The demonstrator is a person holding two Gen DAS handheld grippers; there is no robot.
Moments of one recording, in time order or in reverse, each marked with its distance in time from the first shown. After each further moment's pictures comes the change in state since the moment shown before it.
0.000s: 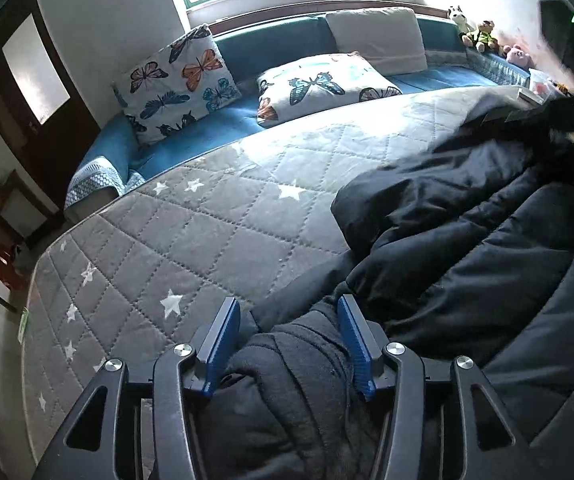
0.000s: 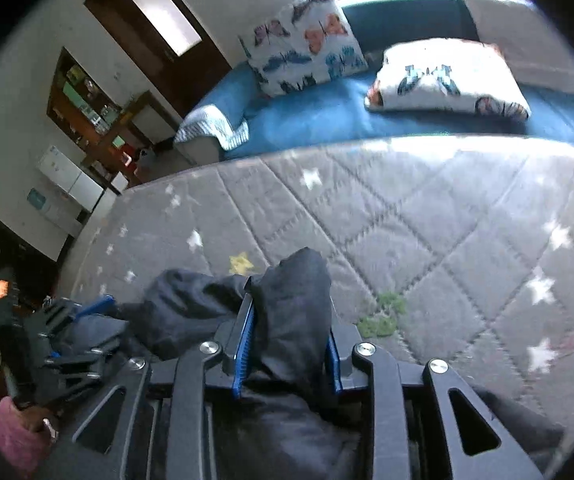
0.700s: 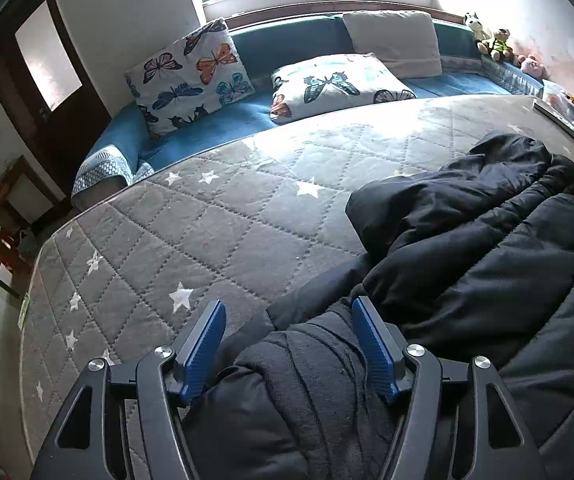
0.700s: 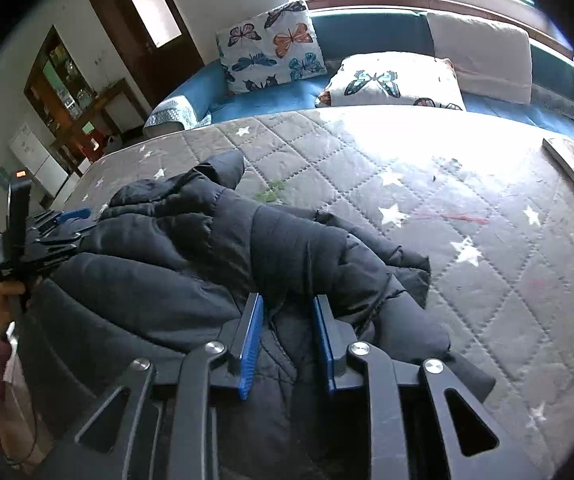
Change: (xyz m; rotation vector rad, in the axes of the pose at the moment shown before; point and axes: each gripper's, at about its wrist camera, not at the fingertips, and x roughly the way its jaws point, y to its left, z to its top) left arm 0.006 0.012 0.001 -0.062 0.013 0.011; right arm -0.063 -0.035 -0.086 -0.056 -0.010 -0.187
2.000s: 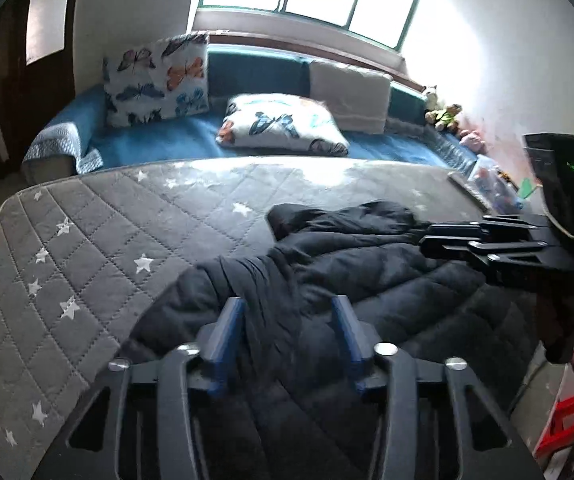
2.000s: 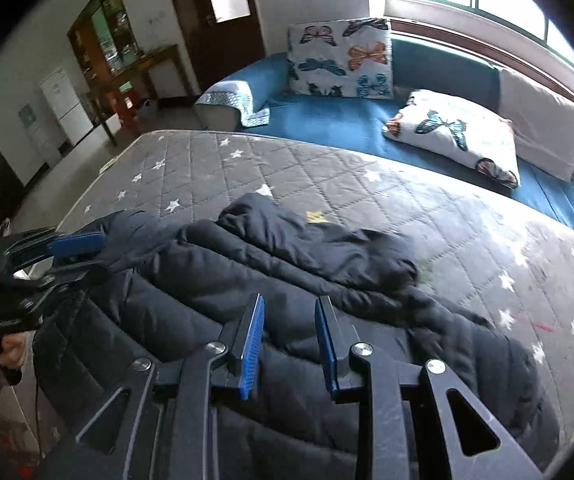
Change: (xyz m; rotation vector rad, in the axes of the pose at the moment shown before) left arm -0.112 0.025 -0.029 -0.195 -0.101 -0.327; right arm 0.035 0.146 0.048 -0.236 0.018 0.017
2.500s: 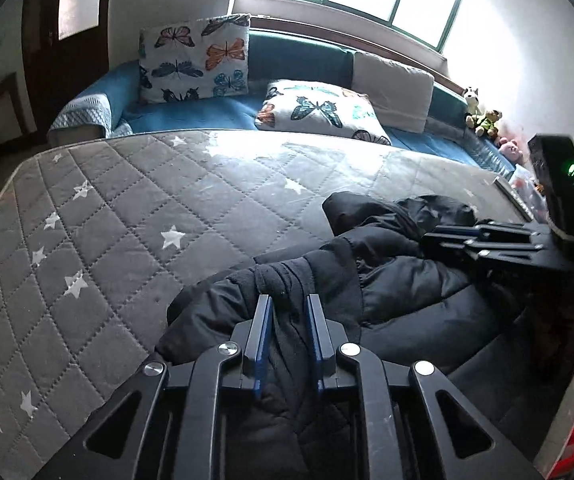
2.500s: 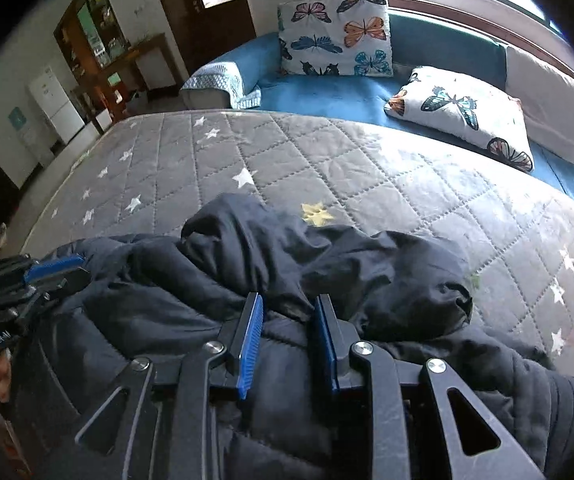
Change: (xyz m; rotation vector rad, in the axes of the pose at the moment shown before) left arm 0.038 0.026 -0.013 -0.080 0.017 0.098; right arm 0.064 -0.012 0.007 0.045 0.042 0.008
